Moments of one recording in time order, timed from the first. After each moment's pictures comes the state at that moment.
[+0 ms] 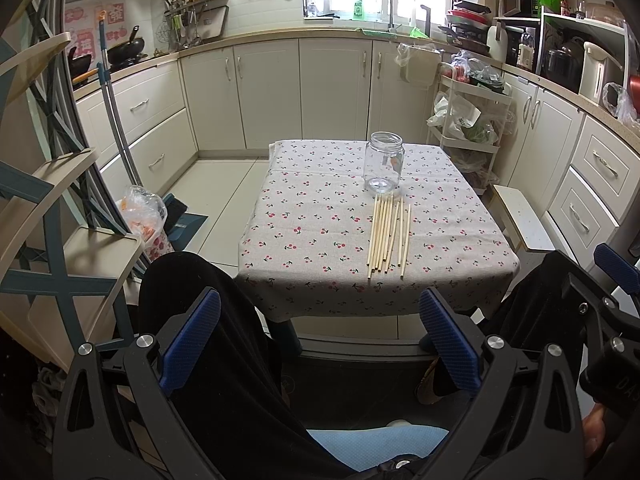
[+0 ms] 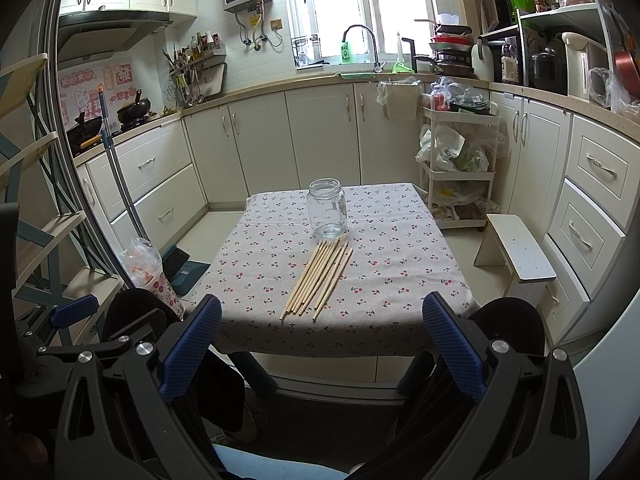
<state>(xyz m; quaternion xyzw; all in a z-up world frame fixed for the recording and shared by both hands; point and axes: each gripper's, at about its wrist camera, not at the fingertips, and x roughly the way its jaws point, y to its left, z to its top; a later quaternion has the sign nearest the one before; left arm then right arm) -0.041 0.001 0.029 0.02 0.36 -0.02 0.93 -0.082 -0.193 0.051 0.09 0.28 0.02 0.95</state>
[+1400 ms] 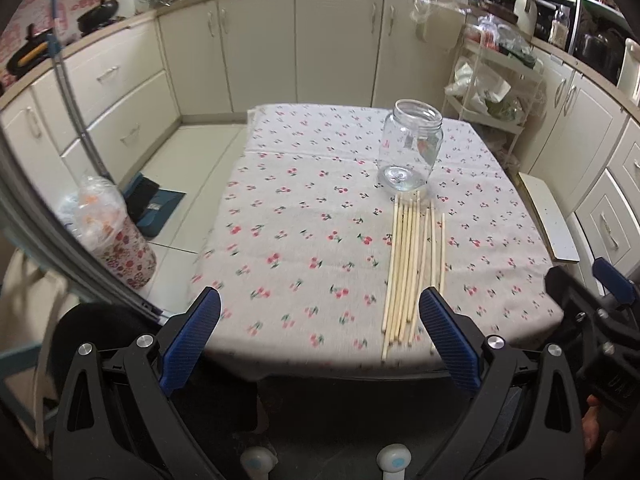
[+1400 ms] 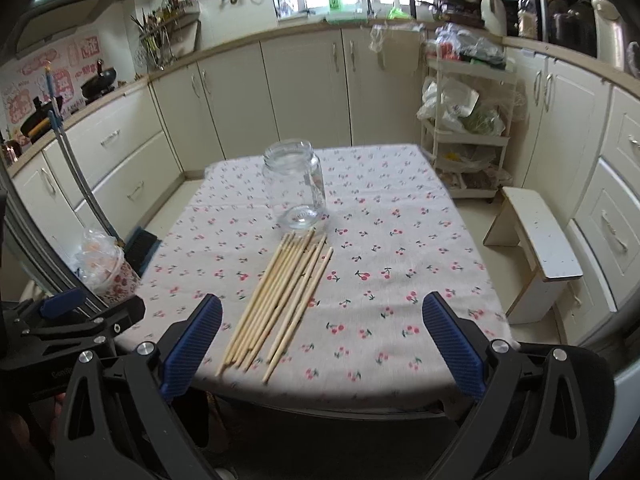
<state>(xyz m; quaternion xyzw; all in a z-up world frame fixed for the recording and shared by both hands) 0.154 -0.024 -0.055 0.00 0.44 -0.03 0.90 0.106 -0.227 -0.032 0.09 0.37 0.01 0.93</state>
